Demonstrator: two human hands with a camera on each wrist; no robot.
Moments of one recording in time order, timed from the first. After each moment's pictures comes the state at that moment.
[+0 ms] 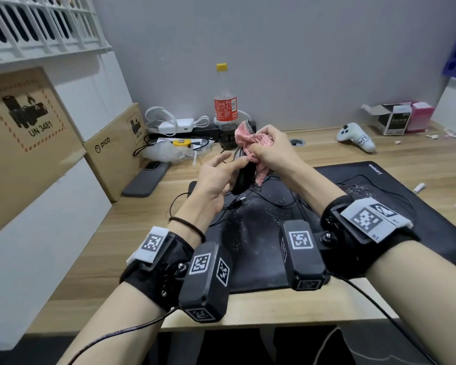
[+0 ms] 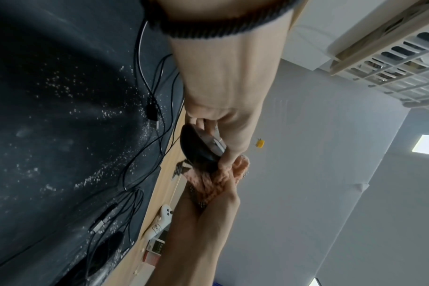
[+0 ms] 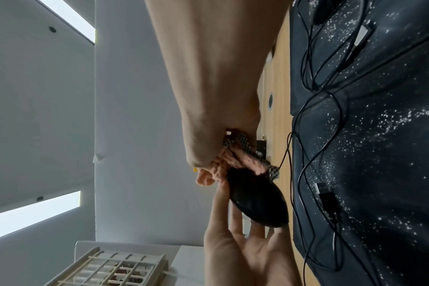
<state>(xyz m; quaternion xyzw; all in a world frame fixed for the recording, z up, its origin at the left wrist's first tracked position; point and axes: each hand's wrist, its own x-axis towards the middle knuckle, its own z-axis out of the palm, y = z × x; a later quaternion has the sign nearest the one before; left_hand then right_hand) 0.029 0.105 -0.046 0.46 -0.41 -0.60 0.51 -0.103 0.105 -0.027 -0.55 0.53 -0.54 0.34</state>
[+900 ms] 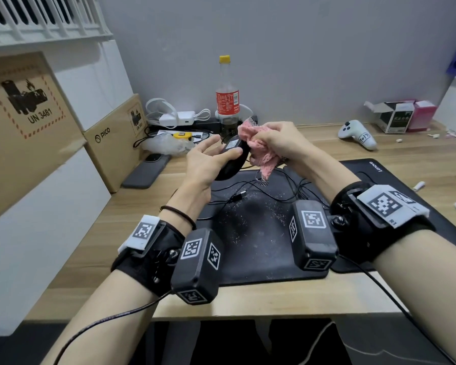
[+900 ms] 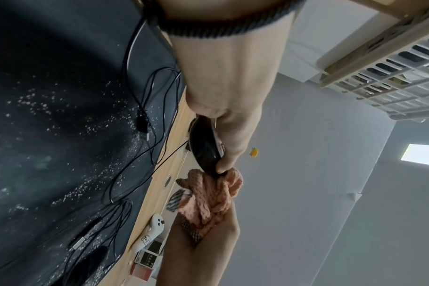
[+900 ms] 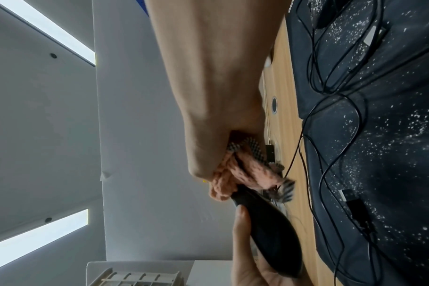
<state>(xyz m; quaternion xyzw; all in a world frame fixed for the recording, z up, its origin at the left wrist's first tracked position) 0.045 0.103 -0.041 0.45 -0.46 -0.51 0.57 -0.113 0.111 -0.010 -0.56 0.53 -0.49 0.41</state>
